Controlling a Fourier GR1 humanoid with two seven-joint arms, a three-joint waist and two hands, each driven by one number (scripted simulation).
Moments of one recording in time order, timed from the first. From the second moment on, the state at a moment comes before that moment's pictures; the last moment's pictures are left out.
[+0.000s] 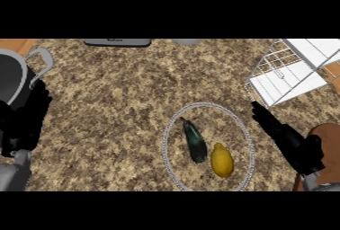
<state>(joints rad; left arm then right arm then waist) -0.14 0.53 -0.11 -1.40 0.33 0.33 0.15 -0.03 -0.47 0.25 -1.60 -0.24 0.09 0.12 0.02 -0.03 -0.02</state>
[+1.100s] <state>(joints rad) -0.20 0.34 -0.33 -1.44 0.17 0.26 -0.01 -0.21 -0.21 0.12 -1.27 -0.01 -0.48 0.10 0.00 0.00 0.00</state>
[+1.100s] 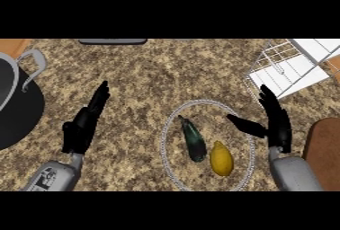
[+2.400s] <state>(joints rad) -0.22 0.29 -0.29 -1.40 0.12 0.22 0.00 -0.73 -0.36 0.45 -1.42 0.00 0.21 1.03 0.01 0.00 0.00</state>
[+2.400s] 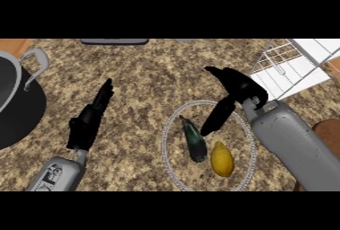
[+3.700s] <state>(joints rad) -0.20 0.24 -0.22 -1.42 0.05 0.16 0.01 -0.70 -0.18 0.49 -1.44 0.20 0.20 1.10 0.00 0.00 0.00</state>
